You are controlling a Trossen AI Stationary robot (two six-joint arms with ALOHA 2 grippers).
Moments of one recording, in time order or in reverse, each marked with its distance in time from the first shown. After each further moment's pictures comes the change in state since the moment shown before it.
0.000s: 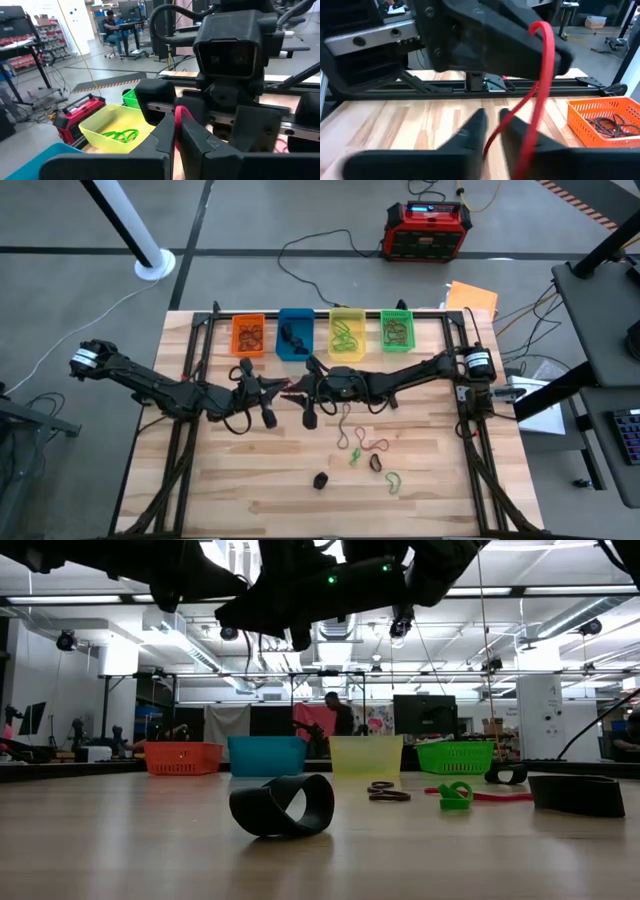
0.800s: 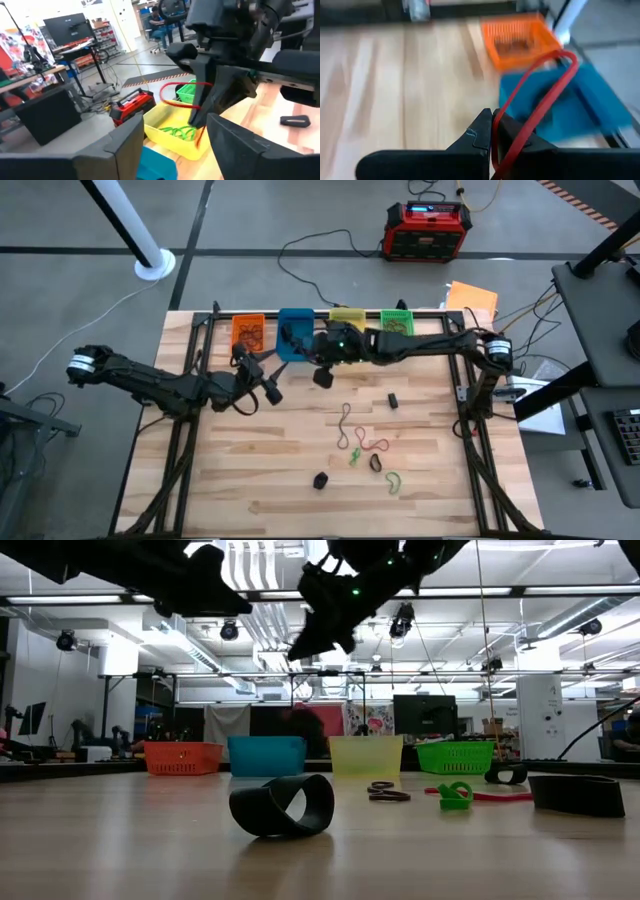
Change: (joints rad) left arm 0.154 -0.005 -0.001 0.002 -0.097 0.119; right arm -0.216 -0.151 0.149 -0.719 0.003 -0.051
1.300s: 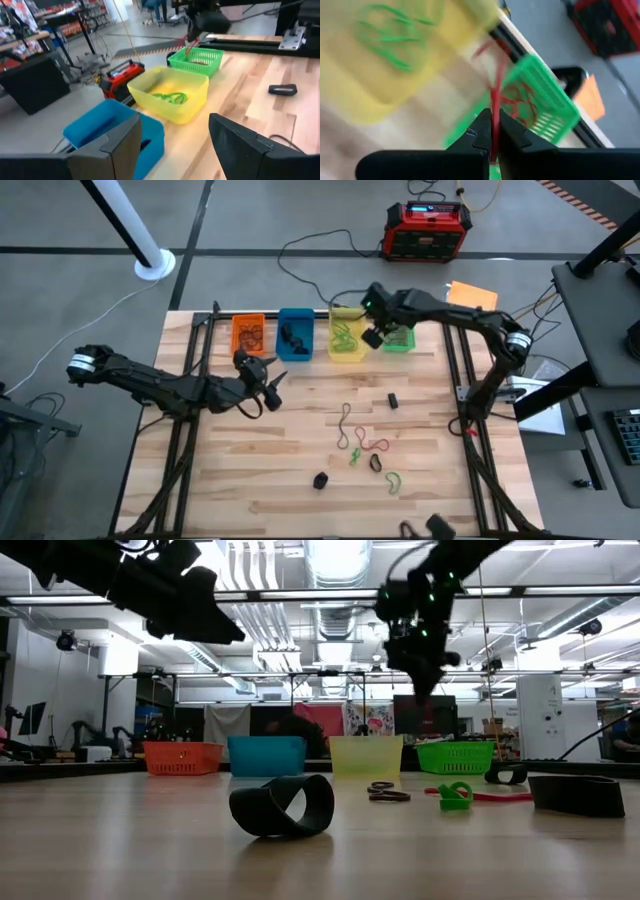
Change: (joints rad) left arm -0.015 0.003 0.000 -0.237 0.020 -0.238; right arm -0.376 -0.117 0.004 -0.771 0.262 0.146
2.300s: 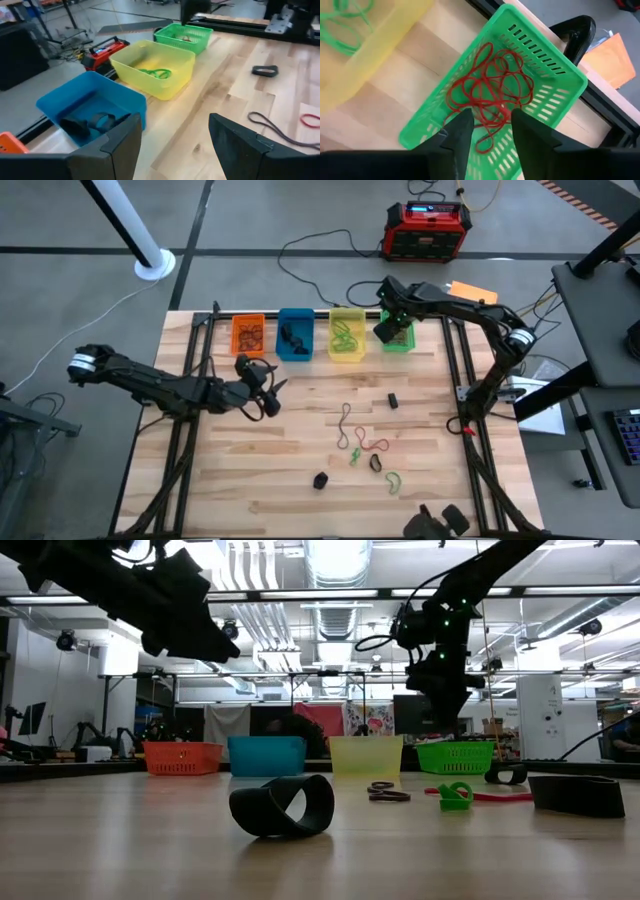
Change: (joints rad) left arm -0.012 0.009 0.000 -0.133 0.079 -0.180; right arm -0.191 0.007 -0.108 0.030 -0.119 0.017
